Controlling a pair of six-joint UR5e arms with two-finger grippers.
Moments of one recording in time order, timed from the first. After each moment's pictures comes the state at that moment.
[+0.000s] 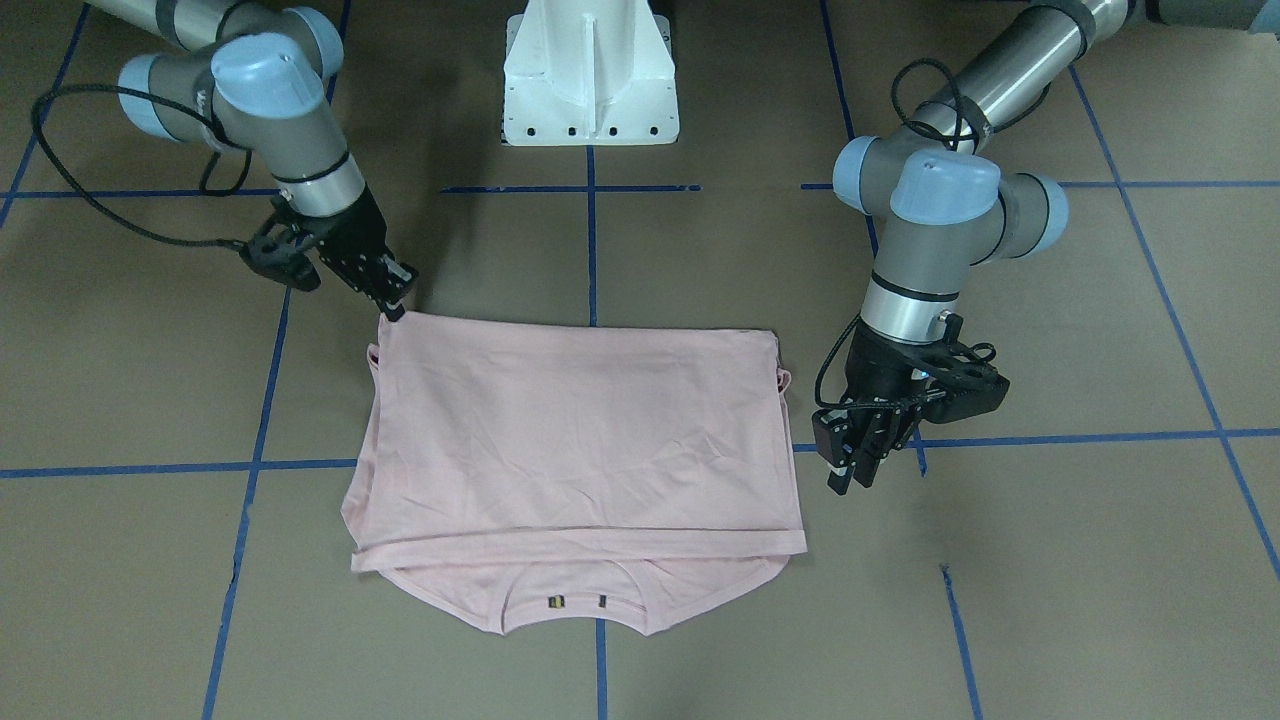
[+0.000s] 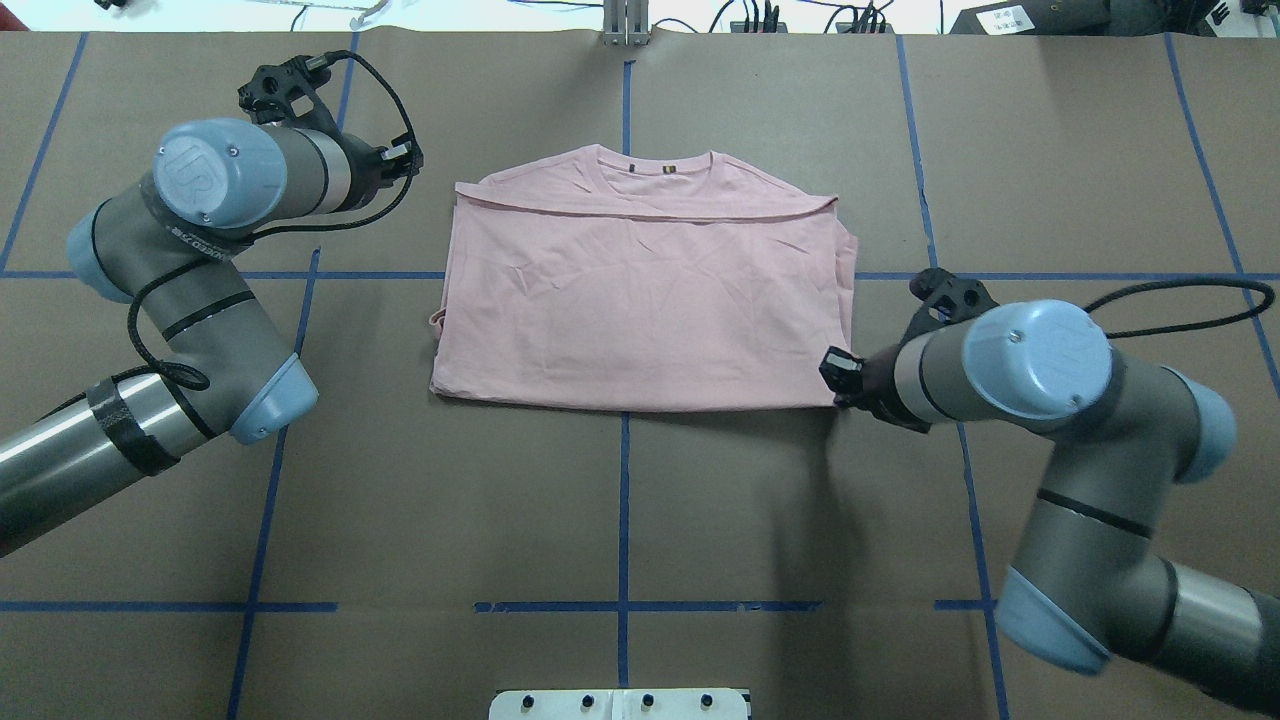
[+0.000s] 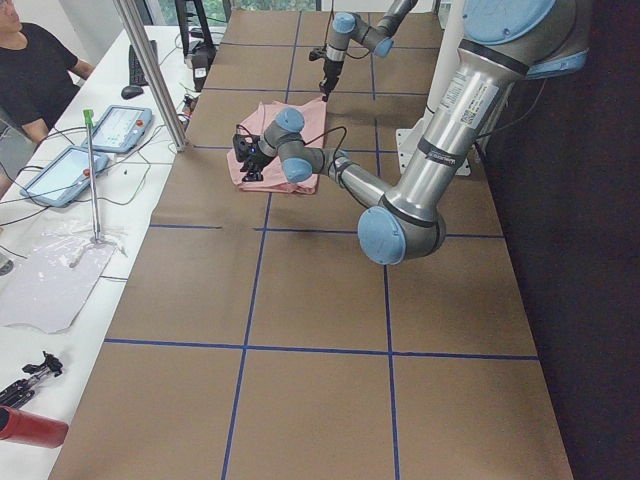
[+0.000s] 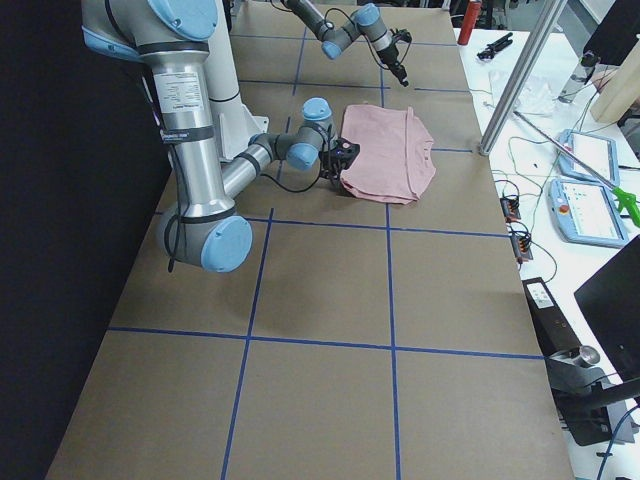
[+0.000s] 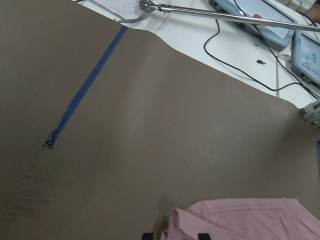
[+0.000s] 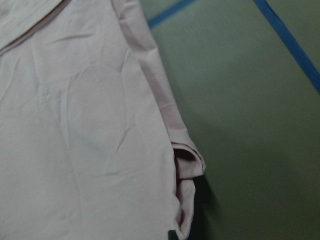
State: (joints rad) left arm -0.77 -2.09 -1.48 -2.22 -1.60 -1.49; right arm 0.50 -1.43 1.99 -1.22 1.78 1.76
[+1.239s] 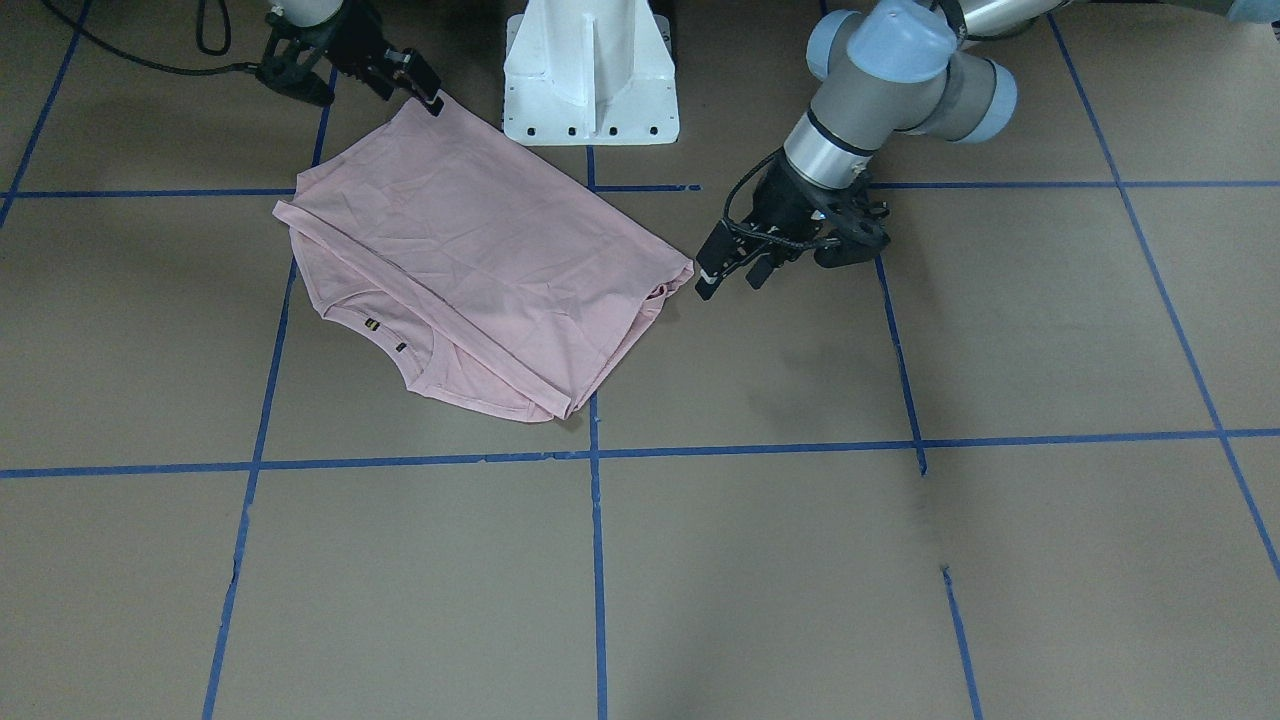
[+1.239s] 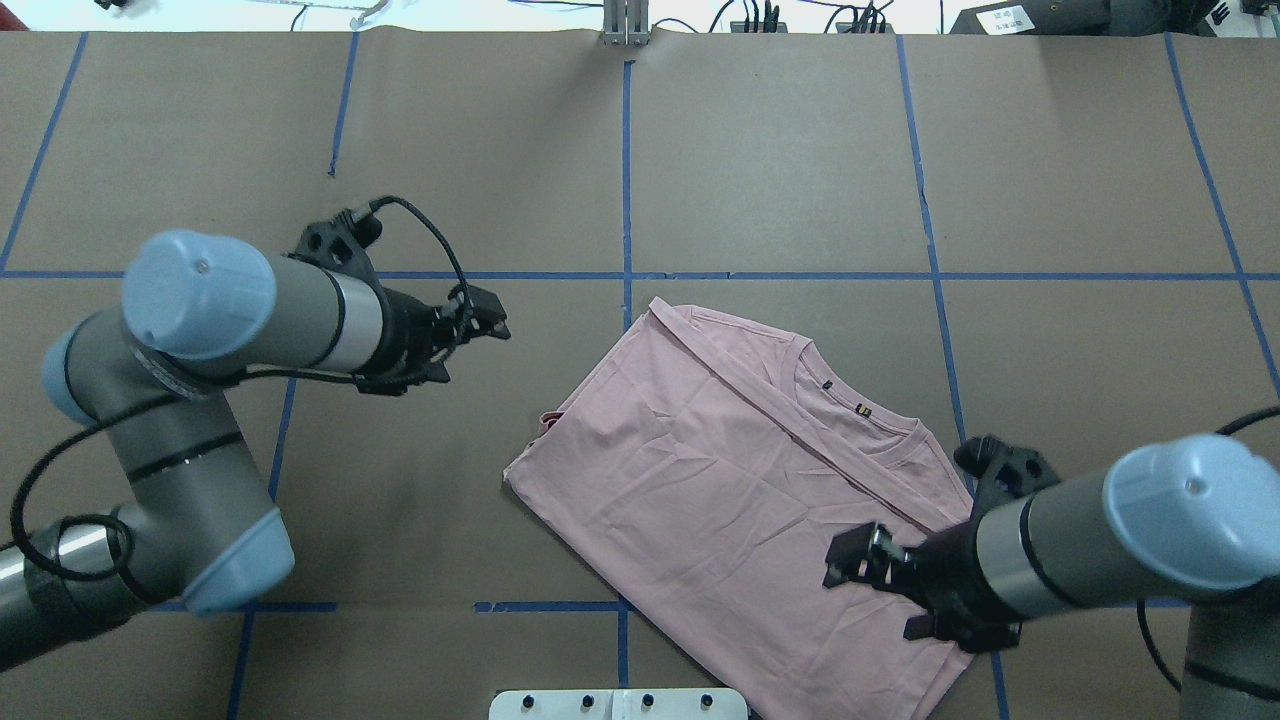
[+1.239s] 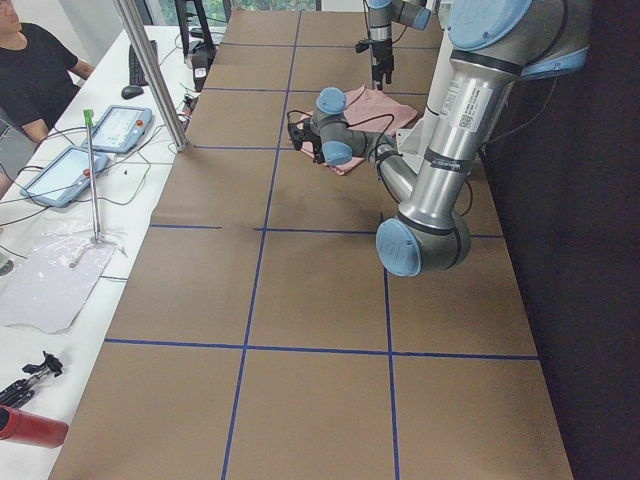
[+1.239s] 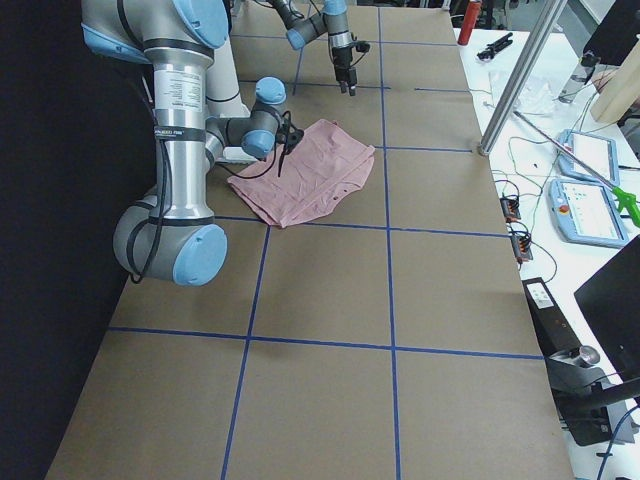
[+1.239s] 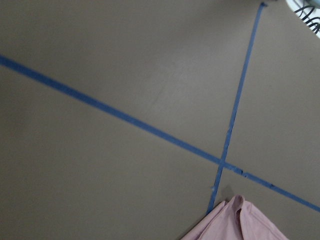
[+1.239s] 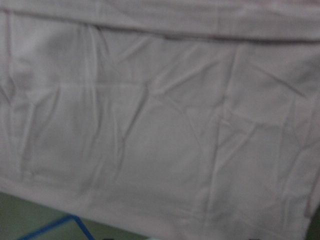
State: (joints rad) left arm -0.54 -1.96 -1.83 -2.05 -1.83 -1.79; right arm 0.39 -1.57 2.26 -1.22 1.98 1.96
